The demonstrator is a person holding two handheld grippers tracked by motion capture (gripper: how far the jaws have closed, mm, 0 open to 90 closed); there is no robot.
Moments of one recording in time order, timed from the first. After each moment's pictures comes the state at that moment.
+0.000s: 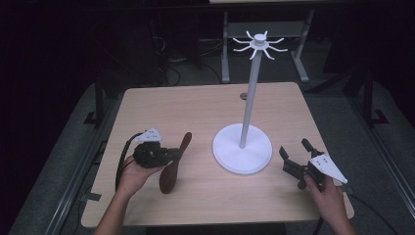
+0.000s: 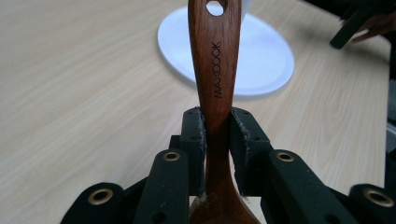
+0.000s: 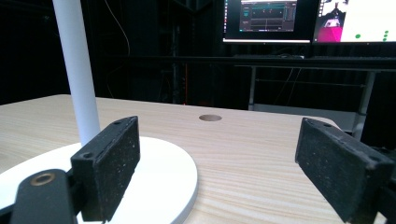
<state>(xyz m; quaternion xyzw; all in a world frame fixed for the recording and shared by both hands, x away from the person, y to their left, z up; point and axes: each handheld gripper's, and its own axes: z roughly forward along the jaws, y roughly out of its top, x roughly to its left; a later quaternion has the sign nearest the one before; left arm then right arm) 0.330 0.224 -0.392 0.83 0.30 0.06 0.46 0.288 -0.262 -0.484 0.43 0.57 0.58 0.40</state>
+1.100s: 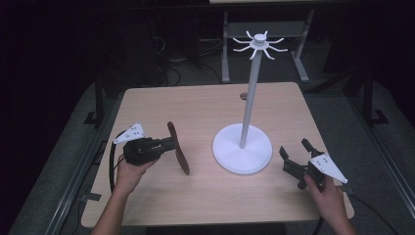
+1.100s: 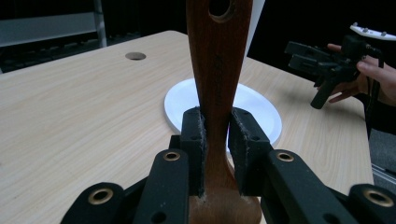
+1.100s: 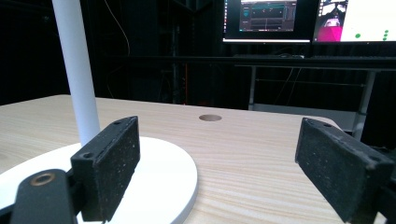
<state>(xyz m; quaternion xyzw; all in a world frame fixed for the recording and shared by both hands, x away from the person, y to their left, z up) 0.327 0.244 -0.377 0.77 0.28 0.10 0.57 0.288 -0.262 -0.484 0.43 0.57 0.58 0.40</state>
